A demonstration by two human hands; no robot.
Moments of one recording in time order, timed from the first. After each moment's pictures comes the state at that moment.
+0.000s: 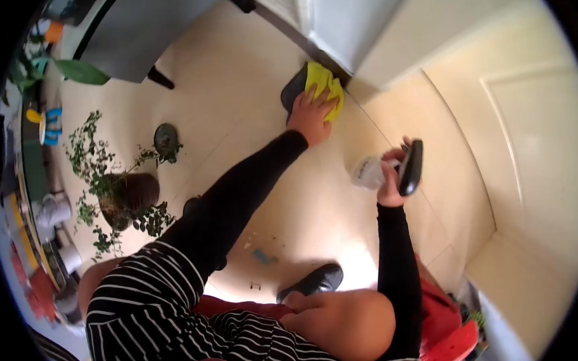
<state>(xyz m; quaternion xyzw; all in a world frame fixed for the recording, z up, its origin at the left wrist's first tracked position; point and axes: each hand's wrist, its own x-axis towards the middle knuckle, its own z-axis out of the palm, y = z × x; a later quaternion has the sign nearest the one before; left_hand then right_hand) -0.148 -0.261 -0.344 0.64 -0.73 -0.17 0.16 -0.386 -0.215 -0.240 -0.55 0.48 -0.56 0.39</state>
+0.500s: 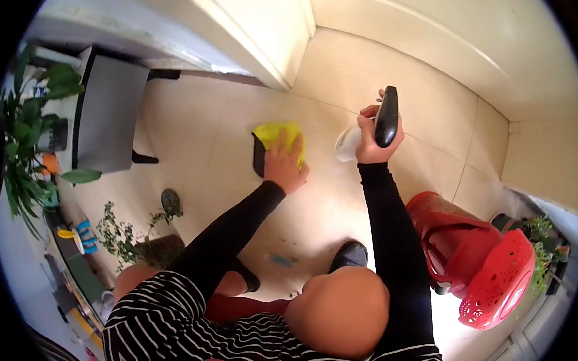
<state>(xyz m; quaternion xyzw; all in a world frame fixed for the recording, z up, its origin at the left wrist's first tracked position) -0.212 -0.152 -0.305 0.58 -0.80 -0.12 0.01 -0.437 -0.191 -0.221 -0.36 0.54 -0.71 0.27</state>
